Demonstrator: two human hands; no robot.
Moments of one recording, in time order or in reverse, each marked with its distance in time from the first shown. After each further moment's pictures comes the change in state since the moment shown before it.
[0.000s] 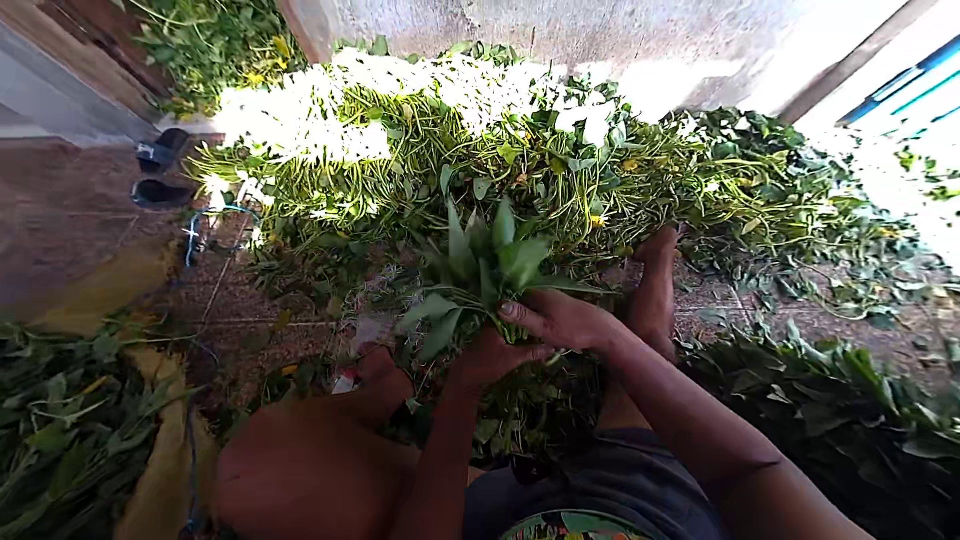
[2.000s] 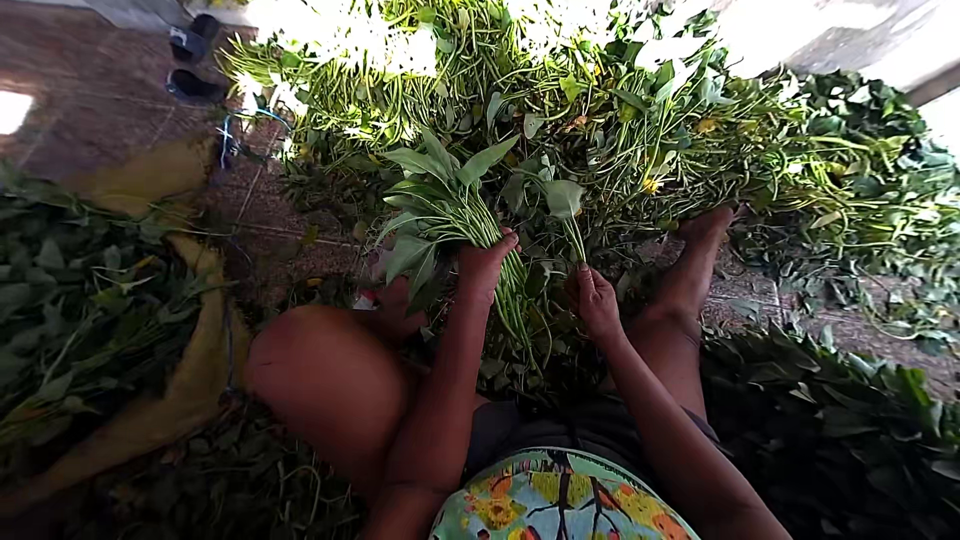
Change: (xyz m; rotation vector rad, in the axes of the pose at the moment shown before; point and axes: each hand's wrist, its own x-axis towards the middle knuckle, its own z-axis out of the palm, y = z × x) left_hand 0.018 -0.015 -0.029 -0.253 0.646 -0.264; right_hand -0.021 0.130 0.102 0.519 0.672 0.360
